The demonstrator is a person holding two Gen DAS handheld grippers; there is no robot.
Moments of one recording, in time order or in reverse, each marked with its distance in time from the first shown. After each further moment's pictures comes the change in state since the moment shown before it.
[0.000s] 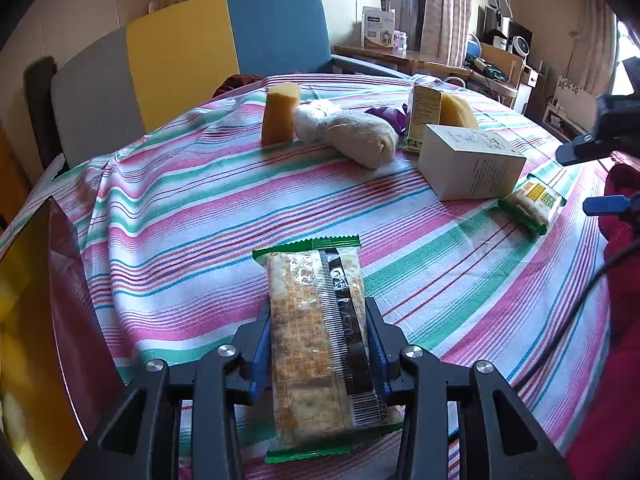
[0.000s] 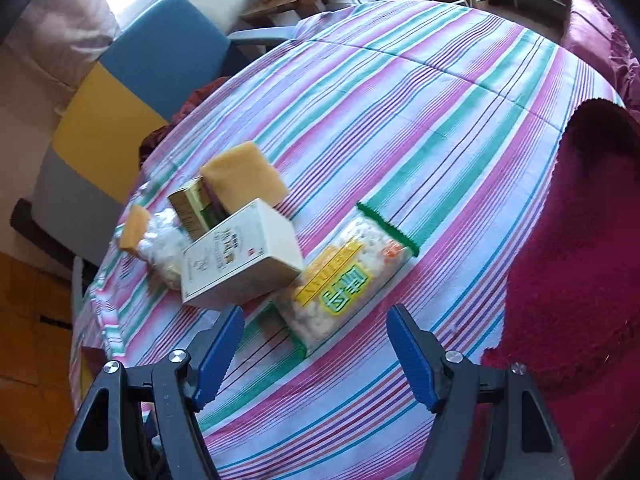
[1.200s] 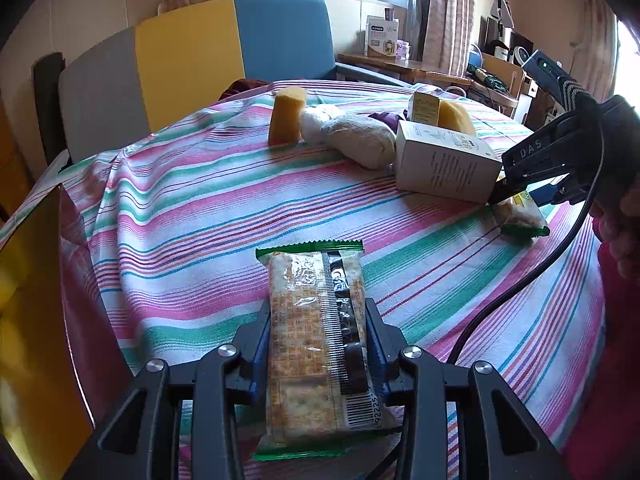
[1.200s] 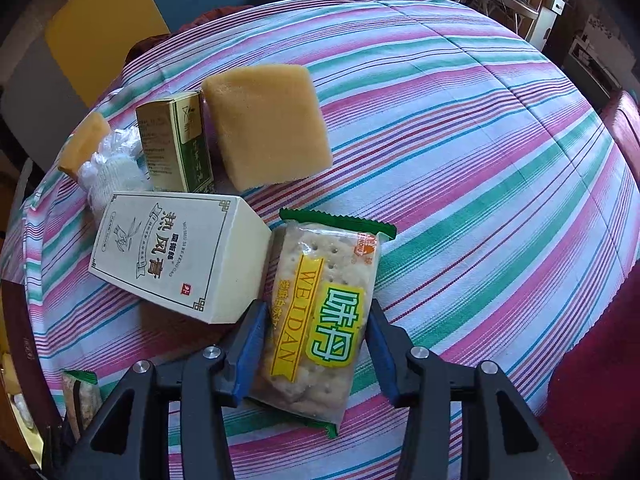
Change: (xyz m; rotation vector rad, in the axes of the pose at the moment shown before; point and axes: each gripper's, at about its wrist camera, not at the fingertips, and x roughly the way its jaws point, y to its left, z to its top) left arm -0.009 0.003 -0.012 -0.027 -0.031 -0.008; right arm 0.085 0.038 0.031 -0.330 0.122 -0.189
